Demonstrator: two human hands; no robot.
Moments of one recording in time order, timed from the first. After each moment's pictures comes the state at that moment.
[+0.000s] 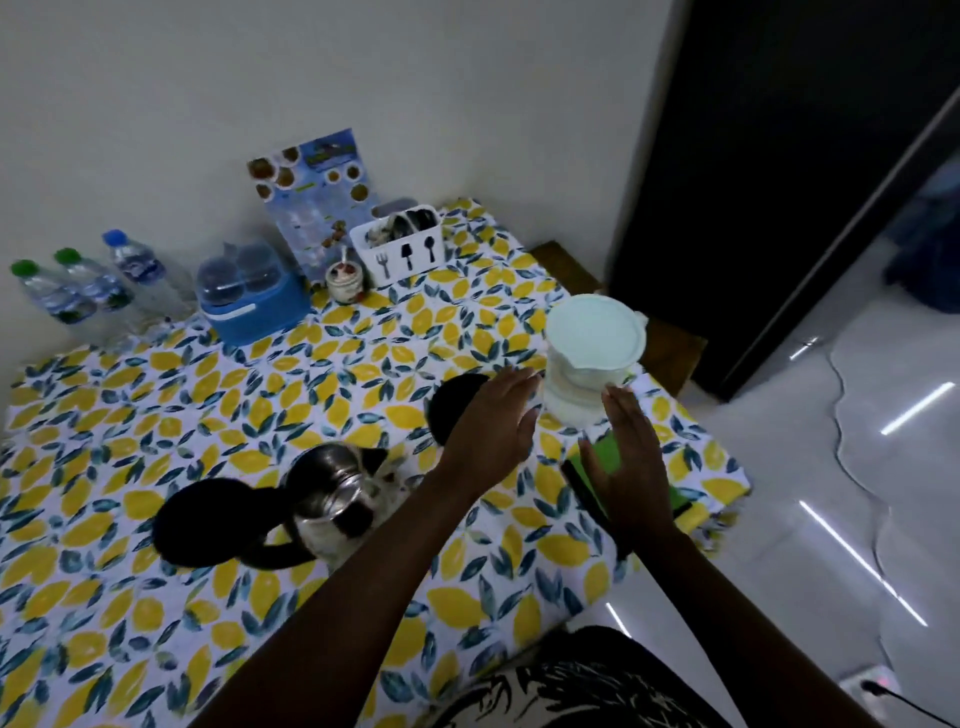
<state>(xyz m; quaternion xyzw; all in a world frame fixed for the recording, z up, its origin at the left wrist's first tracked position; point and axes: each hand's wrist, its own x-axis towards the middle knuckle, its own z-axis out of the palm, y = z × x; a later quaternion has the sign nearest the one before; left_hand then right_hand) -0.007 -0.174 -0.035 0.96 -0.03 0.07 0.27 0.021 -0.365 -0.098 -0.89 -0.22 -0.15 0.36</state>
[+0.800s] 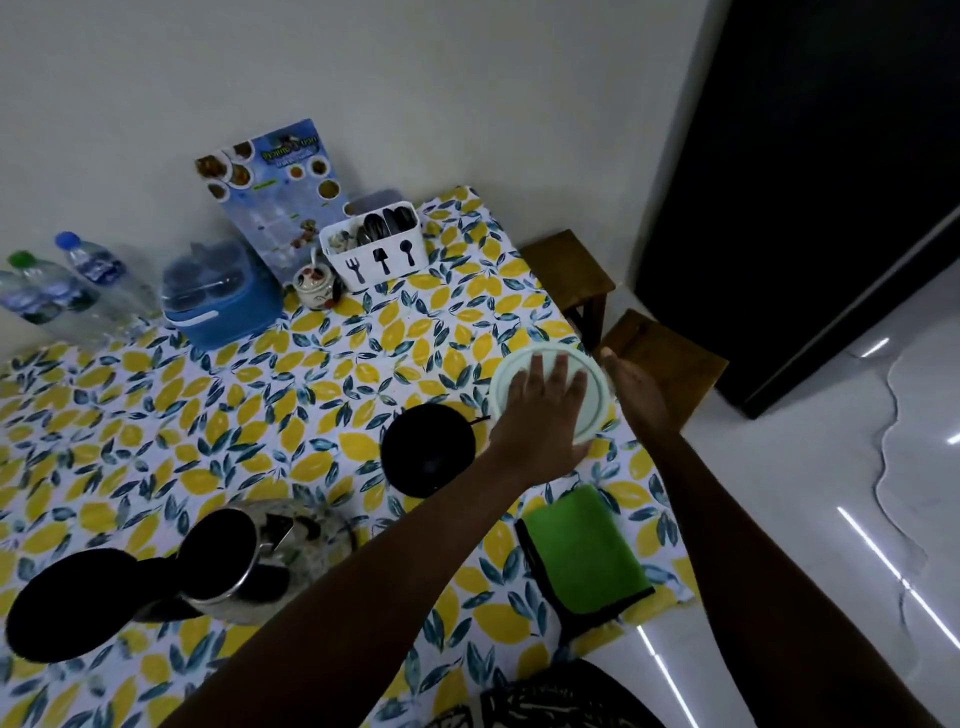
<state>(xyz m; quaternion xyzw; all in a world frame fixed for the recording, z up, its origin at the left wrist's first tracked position) 0.162 -0.257 -0.064 0.99 -0.03 -0.08 0.06 0.268 -0.384 -0.111 -0.80 -0.08 0.18 0.56</state>
